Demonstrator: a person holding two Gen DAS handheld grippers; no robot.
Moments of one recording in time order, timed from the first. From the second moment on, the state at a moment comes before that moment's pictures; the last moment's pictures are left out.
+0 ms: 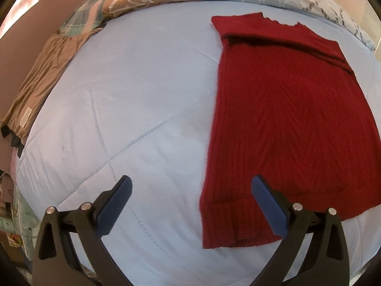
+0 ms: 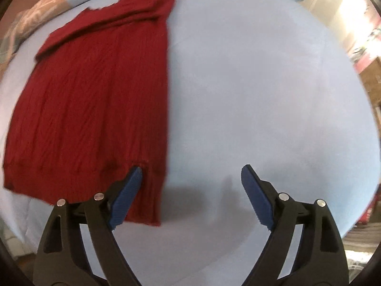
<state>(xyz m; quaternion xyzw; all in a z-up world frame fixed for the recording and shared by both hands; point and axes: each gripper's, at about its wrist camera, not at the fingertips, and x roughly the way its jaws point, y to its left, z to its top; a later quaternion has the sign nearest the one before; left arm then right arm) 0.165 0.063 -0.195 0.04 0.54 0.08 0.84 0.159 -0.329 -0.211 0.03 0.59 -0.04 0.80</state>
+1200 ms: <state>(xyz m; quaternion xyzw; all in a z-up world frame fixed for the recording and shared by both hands) 0.159 0.064 -0.218 -0.01 0.58 0.06 0.82 0.171 -0.310 -0.226 0.10 0.62 0.03 0.78</state>
